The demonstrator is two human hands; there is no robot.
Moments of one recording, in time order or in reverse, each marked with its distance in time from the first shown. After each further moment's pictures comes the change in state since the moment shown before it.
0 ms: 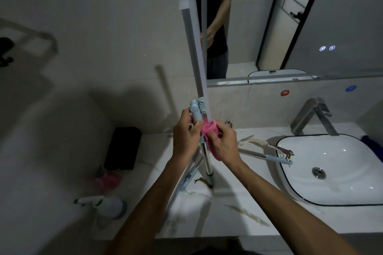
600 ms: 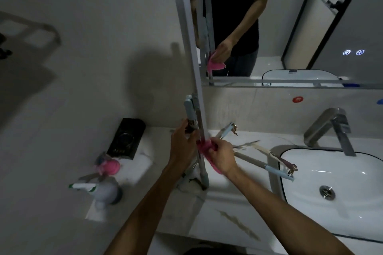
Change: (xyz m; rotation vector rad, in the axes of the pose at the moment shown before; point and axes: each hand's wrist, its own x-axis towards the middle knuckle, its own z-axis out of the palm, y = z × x) left_hand 0.011 -0.013 0.062 0.087 0.081 -0.181; right_hand 0.018 0.060 -0.043 -0.136 -0.311 0.114
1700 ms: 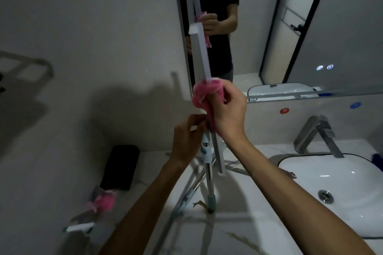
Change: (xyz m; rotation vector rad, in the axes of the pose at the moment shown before) left_hand 0.042 0.060 -0.037 -0.090 -0.079 0.458; right_hand 0.047 -0.195 -0.067 0.416 0.533 -0.361
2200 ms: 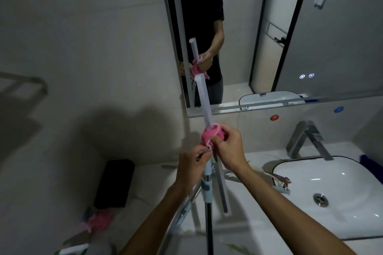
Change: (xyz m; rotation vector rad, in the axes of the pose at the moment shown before) left_hand -0.040 -0.016 0.022 0.103 -0.211 -0.121; right_hand -0.046 0.068 -0.040 -0.182 -0.131 0.280
